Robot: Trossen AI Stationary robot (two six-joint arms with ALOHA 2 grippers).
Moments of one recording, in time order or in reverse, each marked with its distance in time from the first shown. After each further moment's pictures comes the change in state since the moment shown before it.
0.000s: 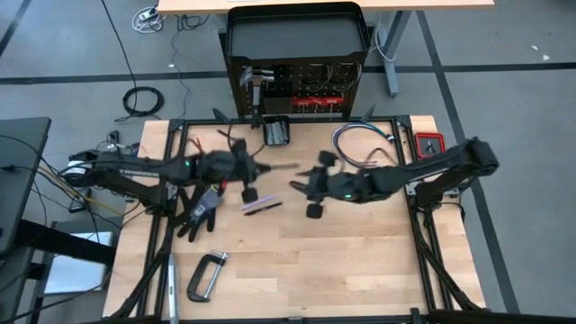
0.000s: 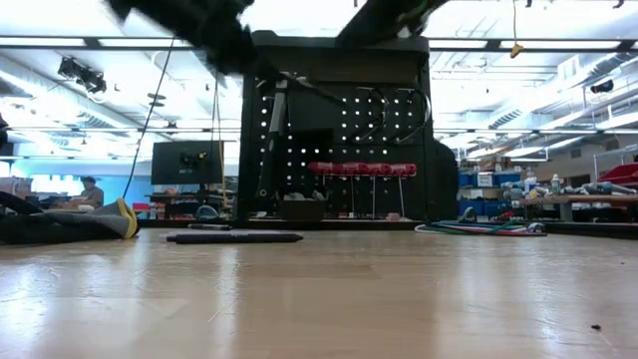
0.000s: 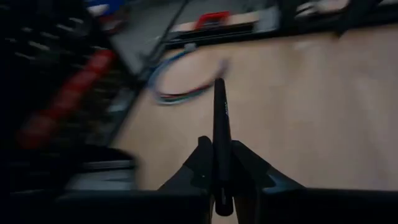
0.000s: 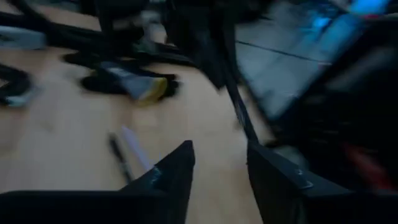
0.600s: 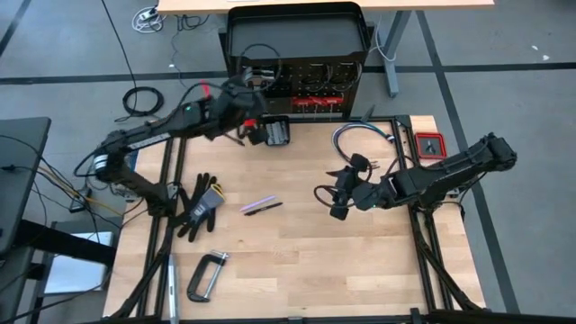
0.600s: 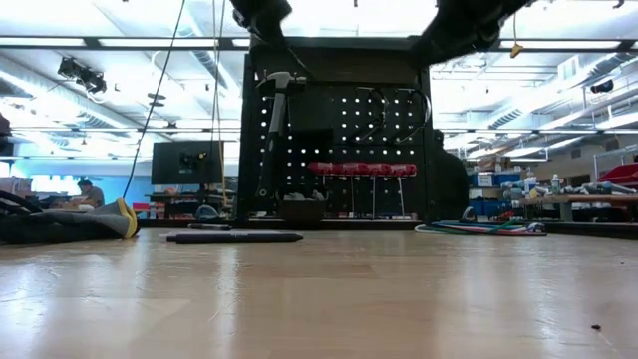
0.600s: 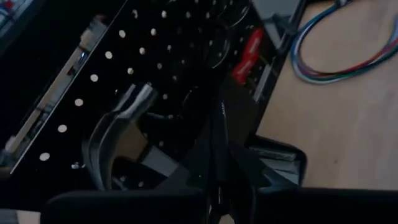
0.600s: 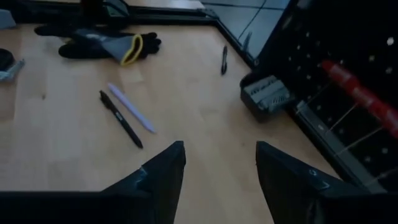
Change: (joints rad) left arm 0.273 0.300 0.795 -0.660 -0.257 0.209; right arm 0.113 -0.226 -0.166 -0.263 0.172 0.338
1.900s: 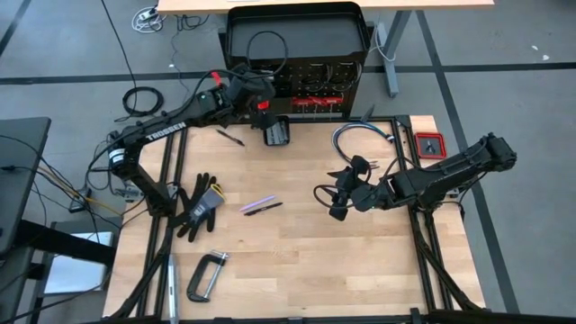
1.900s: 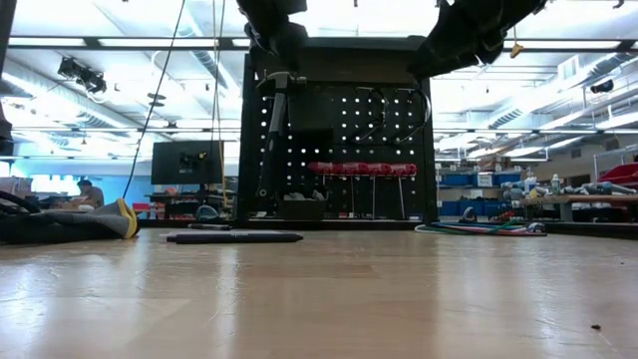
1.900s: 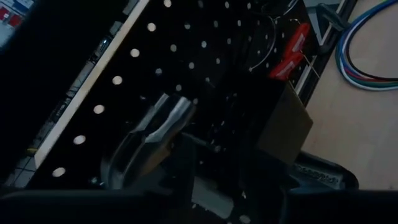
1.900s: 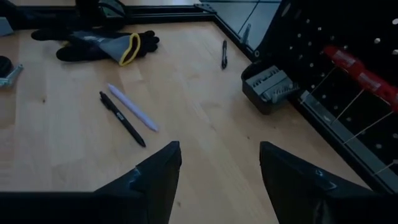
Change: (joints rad) left arm 0.095 0.129 0.101 0.052 -0.029 0.031; right arm 0.001 0.000 -0.040 0.028 -0.001 0.072
